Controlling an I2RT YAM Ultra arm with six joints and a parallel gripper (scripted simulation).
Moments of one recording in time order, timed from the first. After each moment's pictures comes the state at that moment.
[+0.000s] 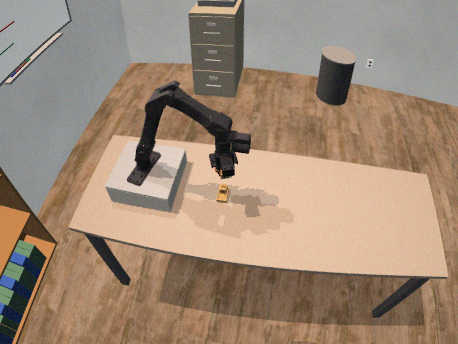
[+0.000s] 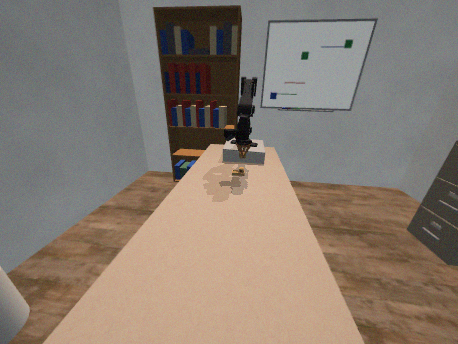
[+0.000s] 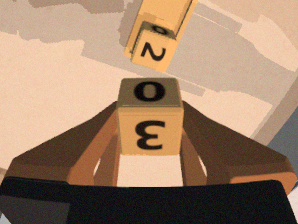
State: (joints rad) arm 0.17 1.86 1.32 -0.97 -0.04 1.18
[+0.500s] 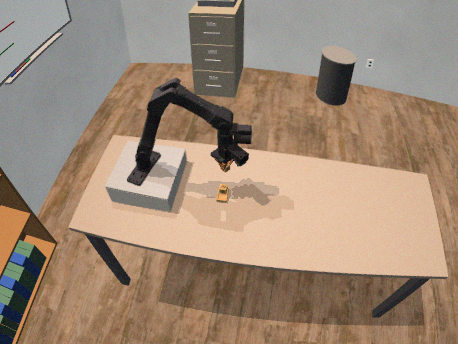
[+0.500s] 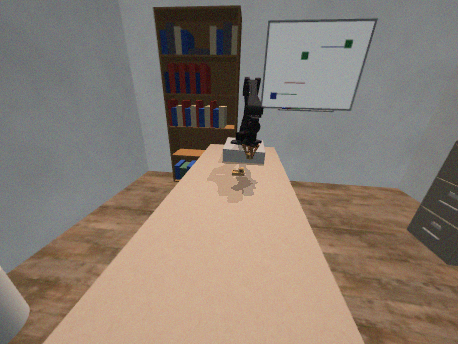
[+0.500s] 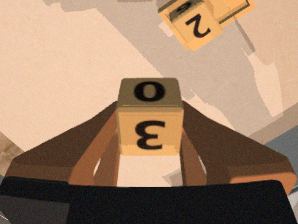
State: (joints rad) arm 0.29 1.87 1.32 -0.96 -0.03 0.74
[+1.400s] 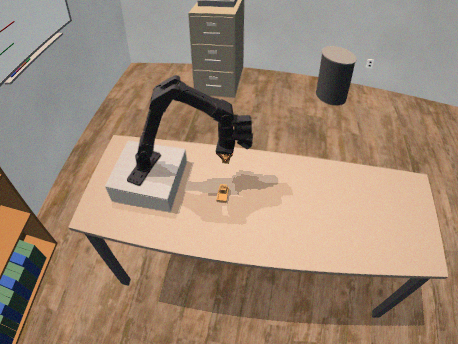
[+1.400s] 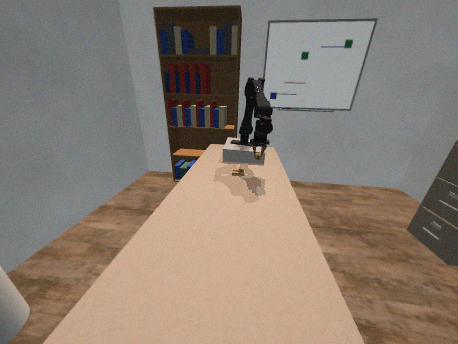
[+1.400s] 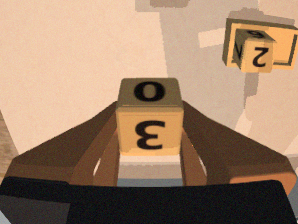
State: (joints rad) arm 0.43 1.88 1.33 -0.96 -0.02 0.24
